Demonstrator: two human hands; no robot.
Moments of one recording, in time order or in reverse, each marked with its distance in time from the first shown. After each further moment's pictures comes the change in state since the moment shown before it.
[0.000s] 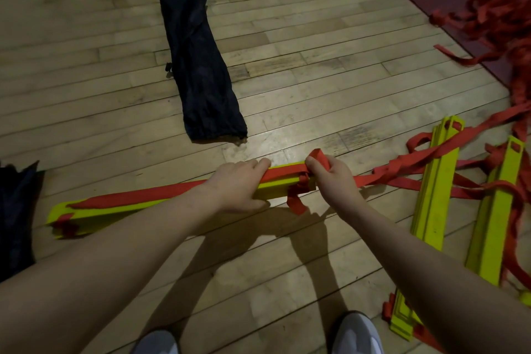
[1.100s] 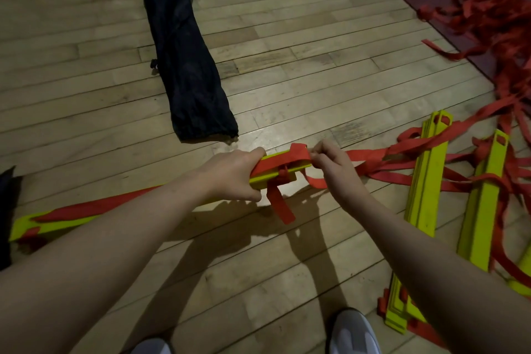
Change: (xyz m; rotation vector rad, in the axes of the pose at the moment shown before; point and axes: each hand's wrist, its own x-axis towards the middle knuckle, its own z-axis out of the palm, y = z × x) left_hand 0.017 -0.005 -0.019 -0.287 -0.141 -0.020; right_hand 0.008 -0.007 -0.018 0.068 -0.029 -0.120
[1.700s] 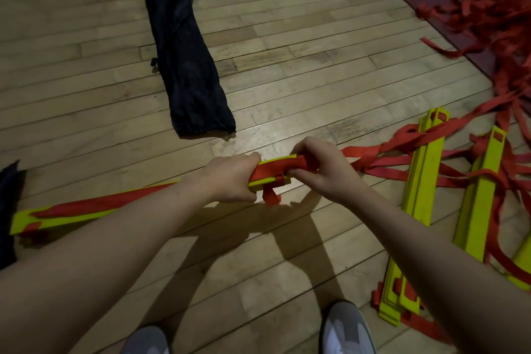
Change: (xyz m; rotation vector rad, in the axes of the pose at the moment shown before) left_hand -0.007 0.013 0.016 0.183 0.018 -0.083; right_hand -0.007 0.000 -0.012 -0.423 -0.174 -0.417
